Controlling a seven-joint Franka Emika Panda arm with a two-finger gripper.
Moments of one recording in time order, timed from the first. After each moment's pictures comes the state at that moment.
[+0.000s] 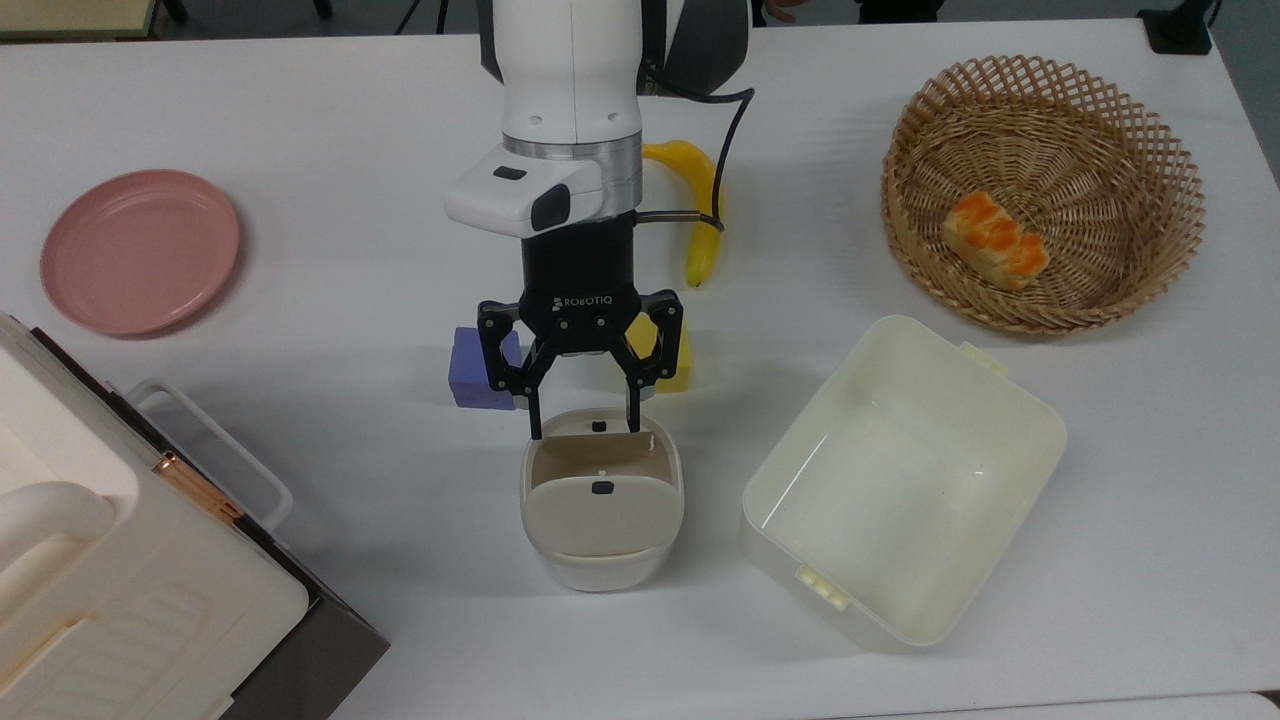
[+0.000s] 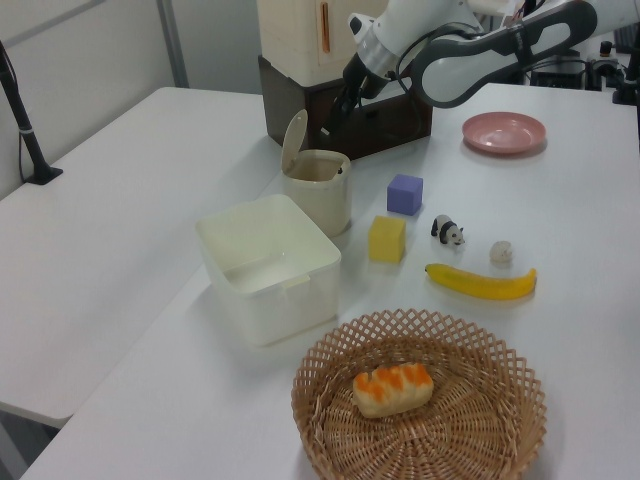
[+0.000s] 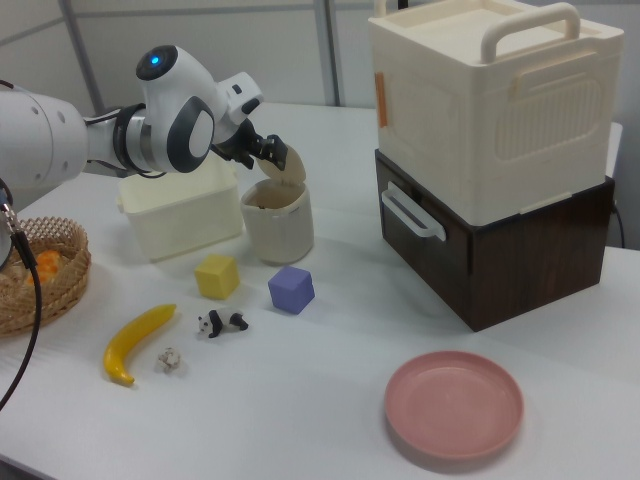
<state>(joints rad) 0.12 0.42 -0.03 -1.57 -0.05 2.67 -0.02</state>
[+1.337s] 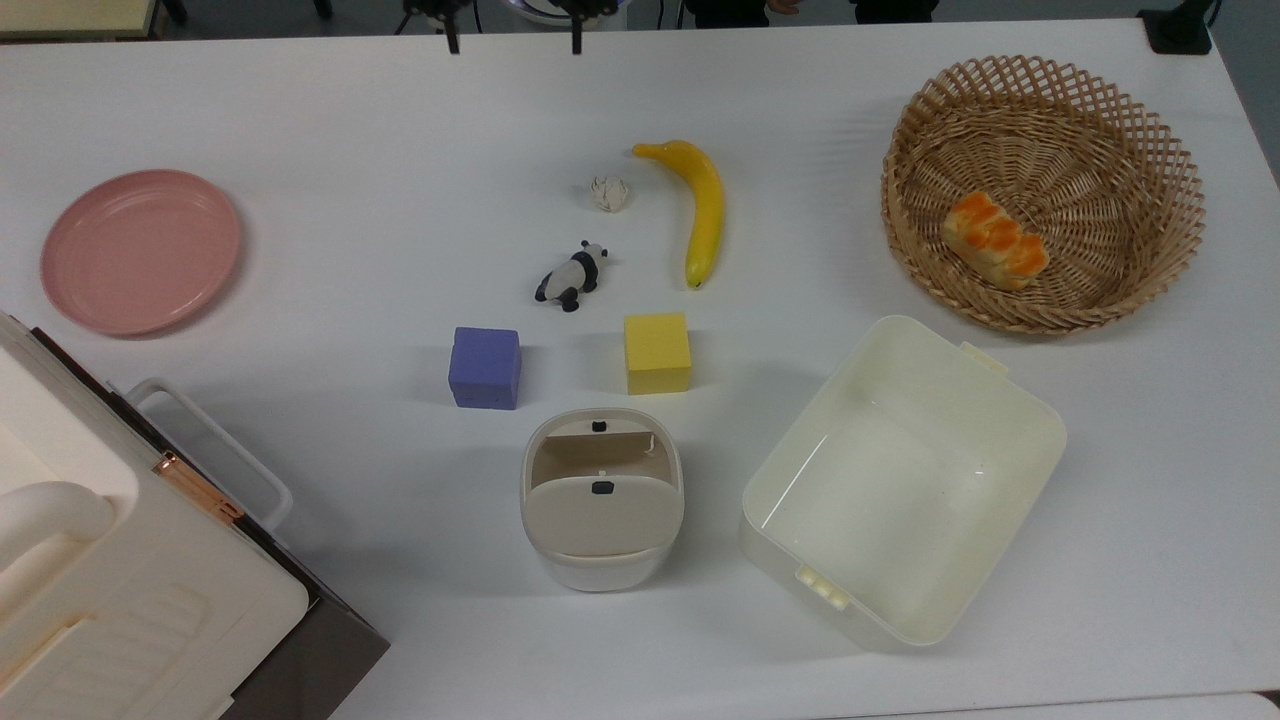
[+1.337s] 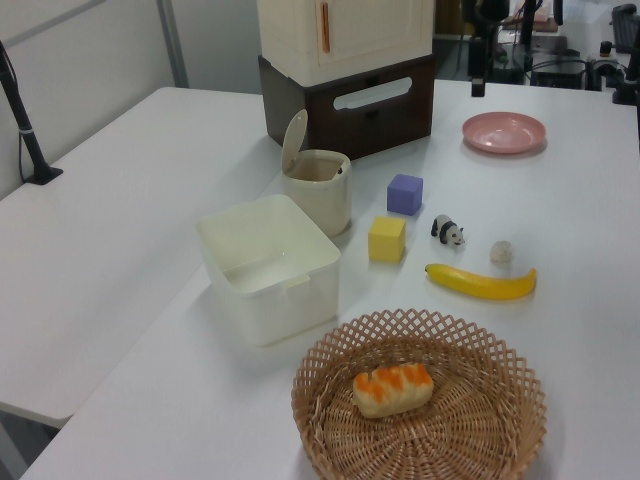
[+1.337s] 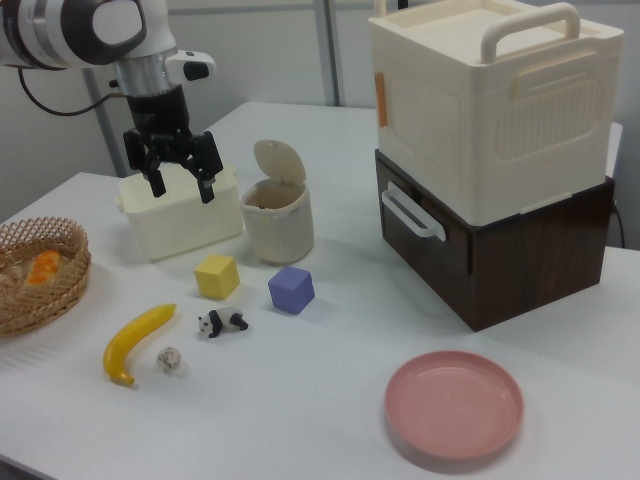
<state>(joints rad) 0.08 -0.01 -0.04 -1.64 -0.05 1.59 -0.02</state>
